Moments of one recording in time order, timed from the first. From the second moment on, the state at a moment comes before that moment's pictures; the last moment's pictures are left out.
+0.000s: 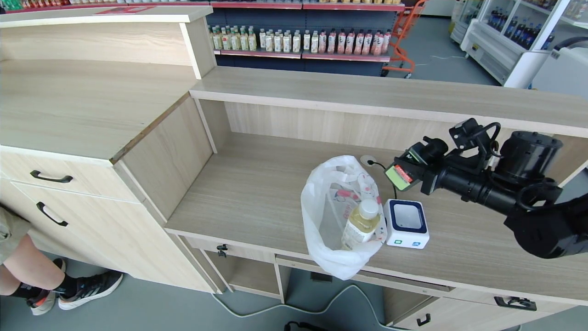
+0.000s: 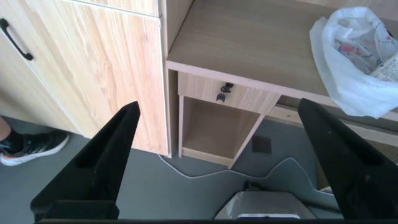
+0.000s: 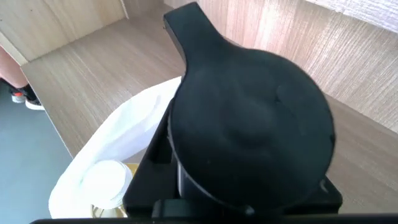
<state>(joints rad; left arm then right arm) -0.01 0.00 0.00 0.00 -0.02 -0.09 0.12 1.90 -0.80 -1.15 0.51 -0.18</state>
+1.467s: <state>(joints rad) -0.01 0.00 0.00 0.00 -0.02 -0.09 0.22 2.27 -0.99 -1.15 0.48 -0.32</state>
